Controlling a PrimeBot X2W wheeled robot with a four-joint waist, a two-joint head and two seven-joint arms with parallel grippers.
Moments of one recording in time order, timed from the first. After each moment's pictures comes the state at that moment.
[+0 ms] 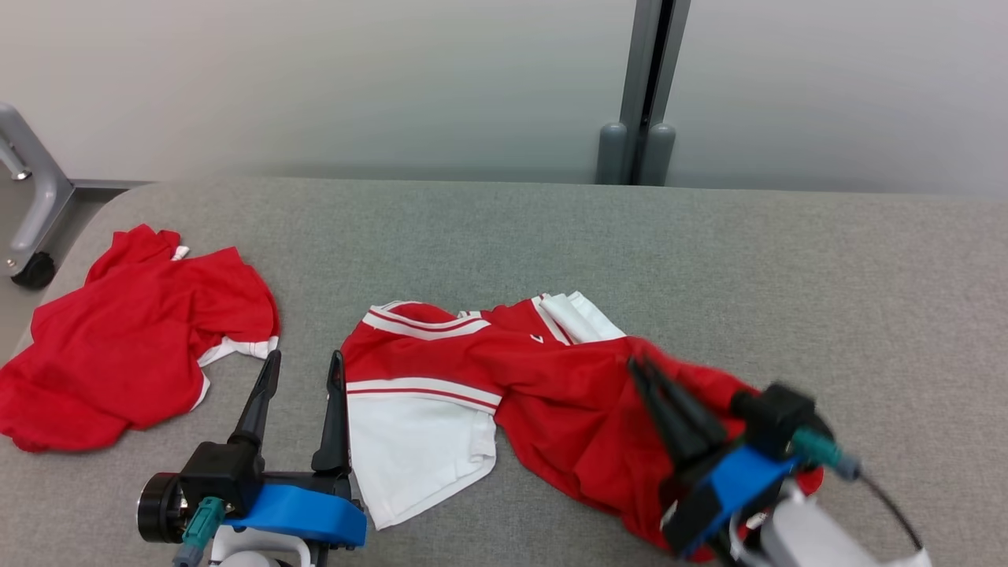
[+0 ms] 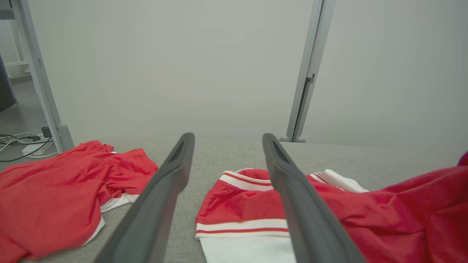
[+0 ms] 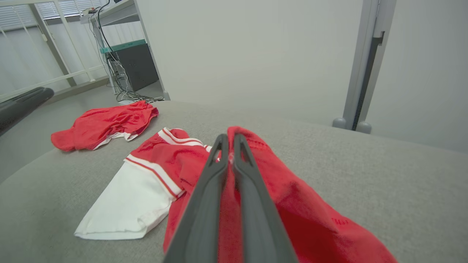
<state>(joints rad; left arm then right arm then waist) -0.09 0.05 -0.10 0.25 -0.15 -0.09 -0.26 -0.36 -0.19 0.47 0.45 0.41 0.13 -0.26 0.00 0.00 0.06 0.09</state>
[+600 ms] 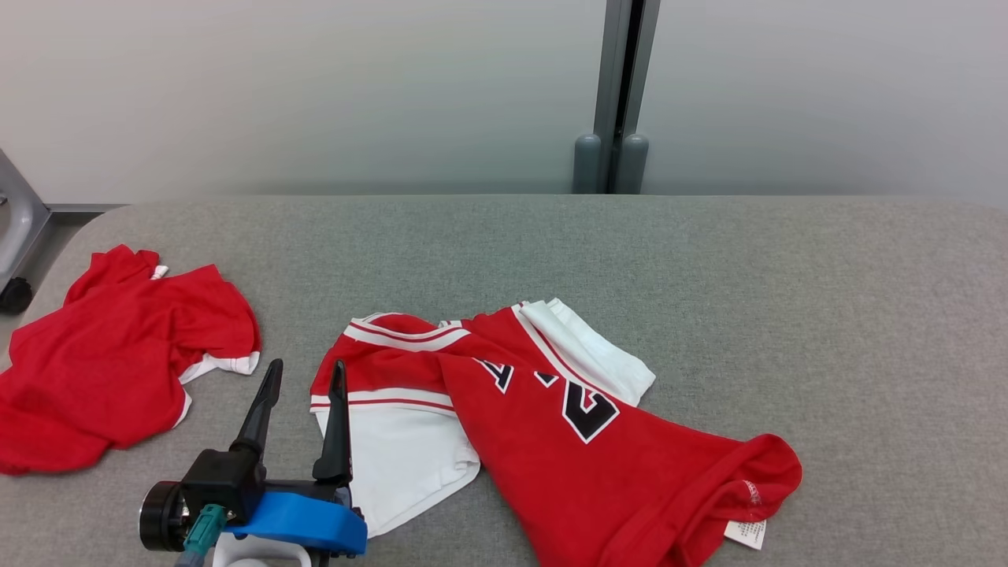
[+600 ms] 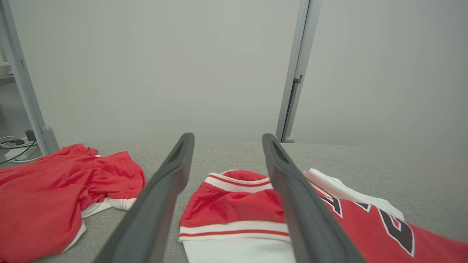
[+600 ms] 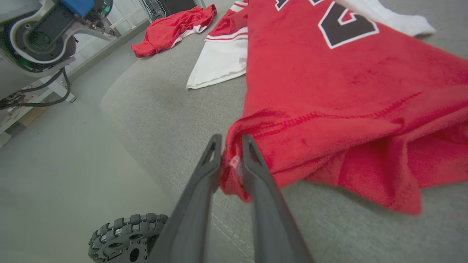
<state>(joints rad) -0.07 0.05 -0.10 0.25 -0.16 -0.09 -0.26 0.13 -0.30 0.64 0.10 0.48 0.13 -0.12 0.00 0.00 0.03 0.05</state>
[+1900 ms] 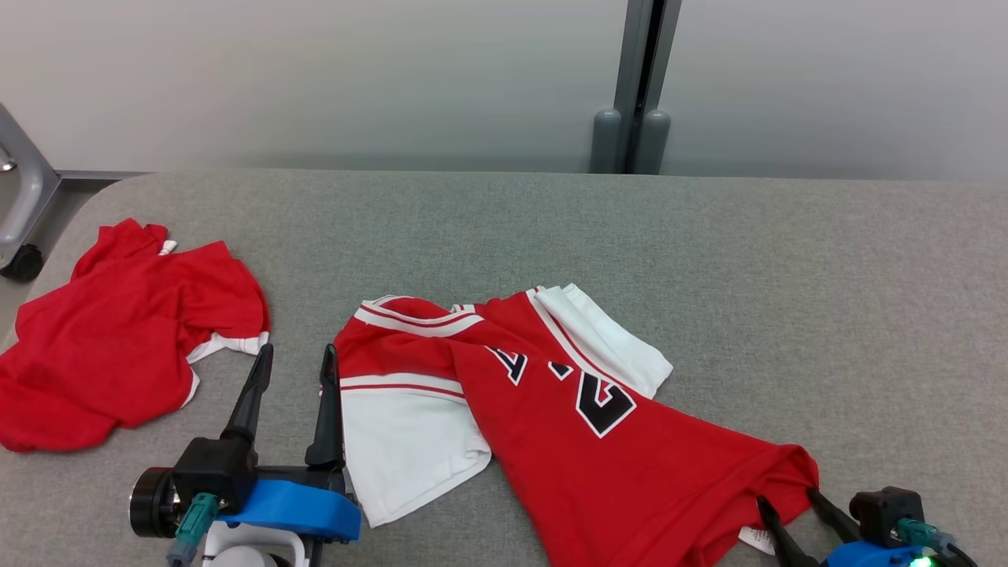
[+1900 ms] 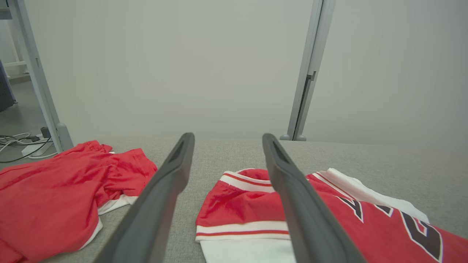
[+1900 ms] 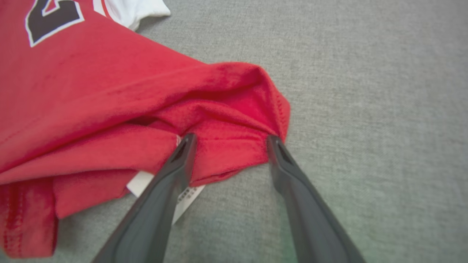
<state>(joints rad) -0.09 0.05 -0.08 0.25 -0.14 -0.10 -0.26 -0.07 -0.28 0.24 0.57 0.37 0.13 -0.11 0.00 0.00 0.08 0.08</state>
